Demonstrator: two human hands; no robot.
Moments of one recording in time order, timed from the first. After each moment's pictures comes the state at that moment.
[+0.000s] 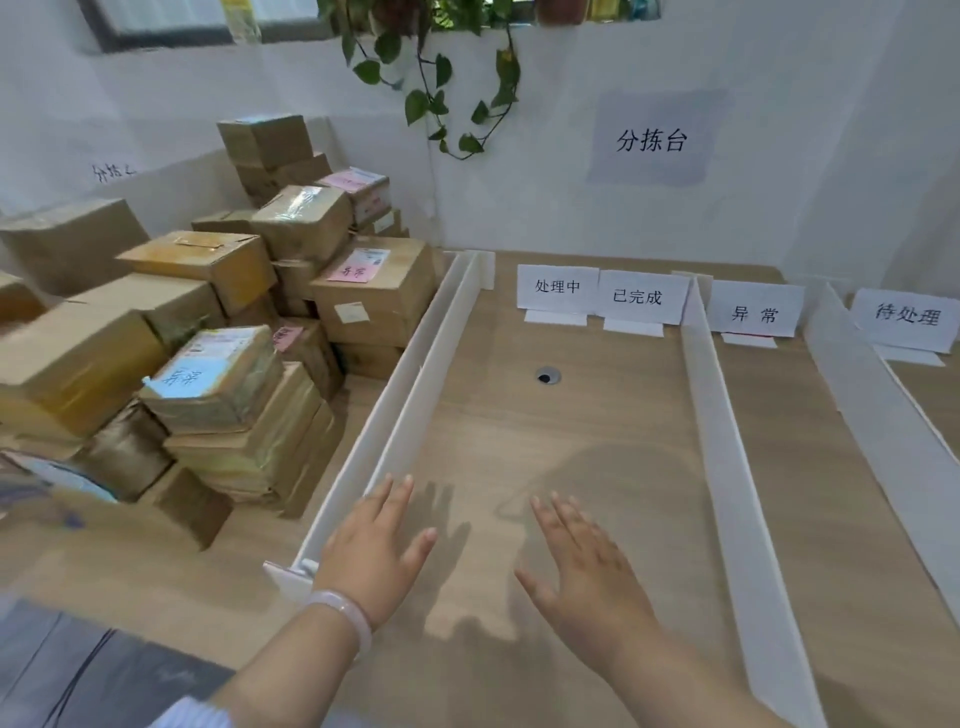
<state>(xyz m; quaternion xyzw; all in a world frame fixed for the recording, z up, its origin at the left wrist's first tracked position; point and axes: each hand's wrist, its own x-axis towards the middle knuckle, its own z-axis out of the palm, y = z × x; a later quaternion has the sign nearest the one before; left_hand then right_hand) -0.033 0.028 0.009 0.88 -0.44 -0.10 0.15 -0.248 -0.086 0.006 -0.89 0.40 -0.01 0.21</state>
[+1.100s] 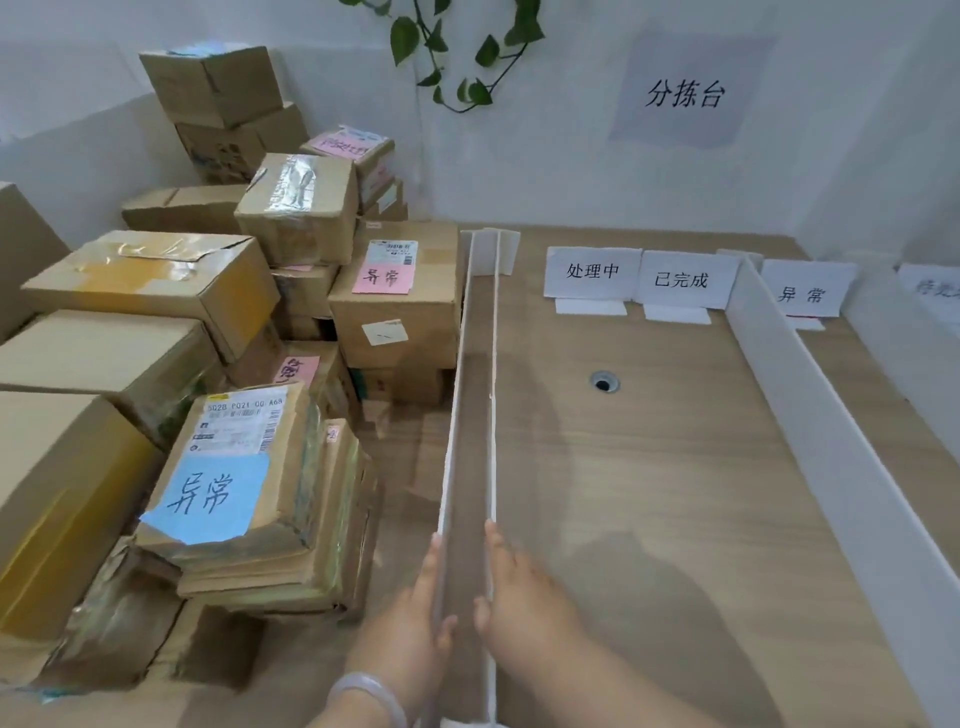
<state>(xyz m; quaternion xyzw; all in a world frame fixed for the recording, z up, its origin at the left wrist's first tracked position) 0.150 0.011 -0.054 0.80 -0.51 -0.30 0.08 0.023 -0.072 -0.028 -0.82 0.48 0.12 0.29</state>
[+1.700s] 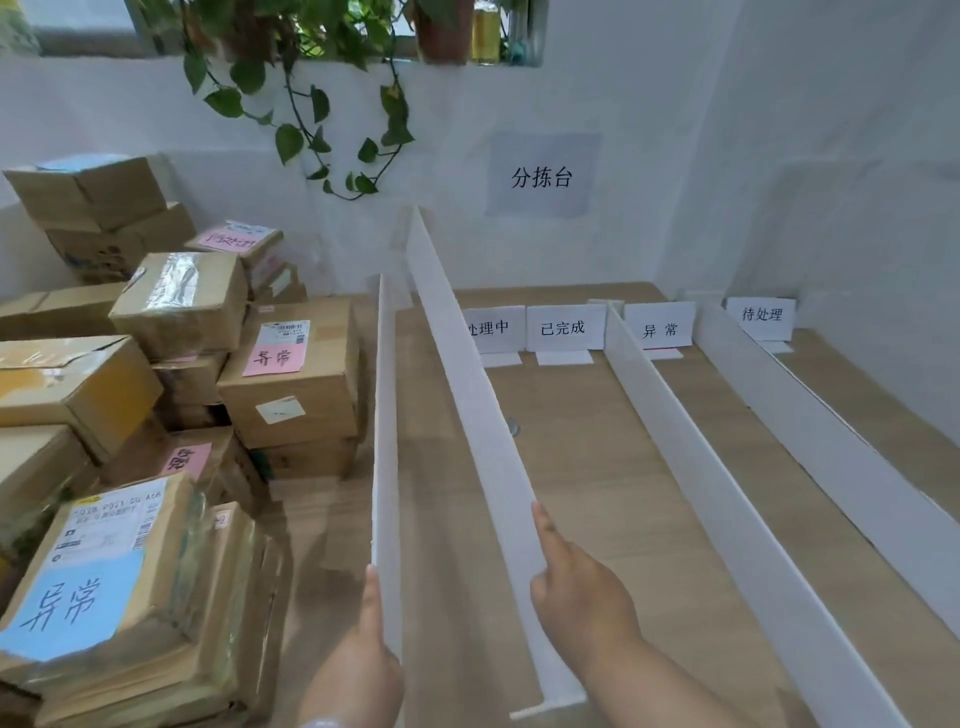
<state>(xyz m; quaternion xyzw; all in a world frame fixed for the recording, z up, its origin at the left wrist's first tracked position) 0.103 -0.024 -0.019 0.85 -0.44 -0.28 0.10 -0.098 -0.113 0.040 -0.75 0.62 -0.05 0.24</state>
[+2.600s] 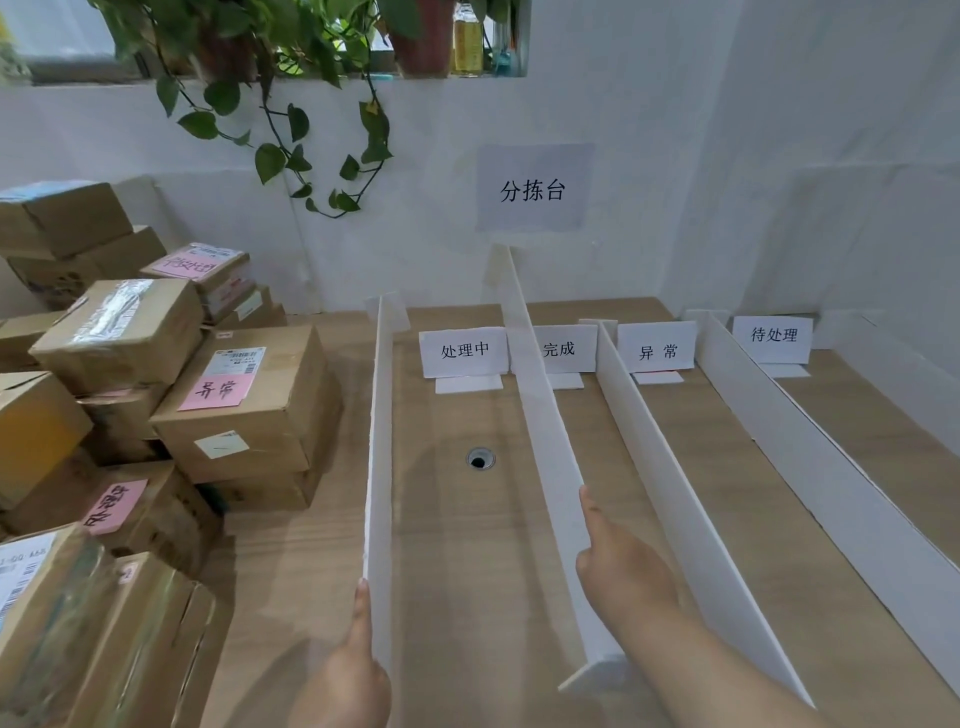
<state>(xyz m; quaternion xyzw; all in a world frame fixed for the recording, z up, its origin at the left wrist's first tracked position) 0.048 -0.100 -0.030 0.87 -0.42 -0.24 0.10 -0.193 -0.236 0.044 -0.71 0.65 -0.05 0.25</state>
